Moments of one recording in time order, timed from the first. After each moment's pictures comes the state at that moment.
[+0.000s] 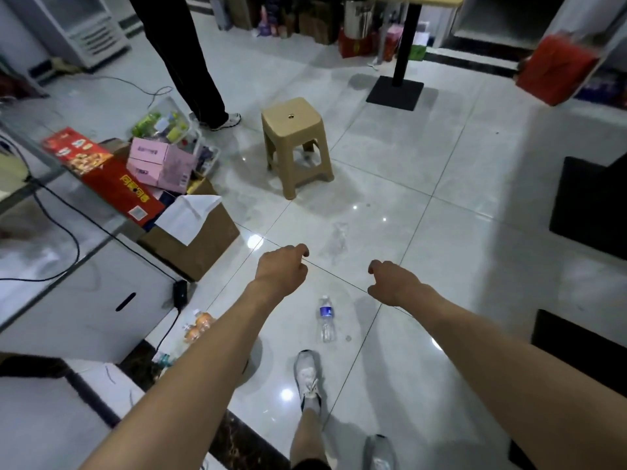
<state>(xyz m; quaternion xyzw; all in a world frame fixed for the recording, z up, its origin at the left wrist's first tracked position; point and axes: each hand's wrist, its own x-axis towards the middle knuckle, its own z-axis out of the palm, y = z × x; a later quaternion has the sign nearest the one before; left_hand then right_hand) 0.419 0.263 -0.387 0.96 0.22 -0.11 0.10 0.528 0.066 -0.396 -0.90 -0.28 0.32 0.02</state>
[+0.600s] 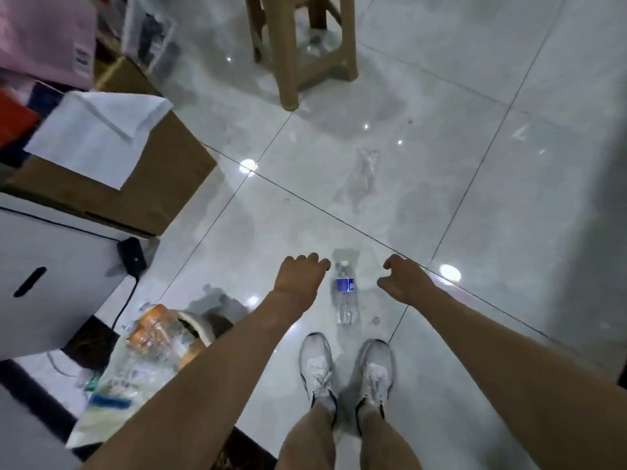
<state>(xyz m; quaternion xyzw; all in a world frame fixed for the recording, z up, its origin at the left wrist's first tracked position) 0.511 0.385 -0.804 0.95 0.09 -0.29 0.04 0.628 0.212 -0.796 -0.89 -0.12 0.44 0.07</state>
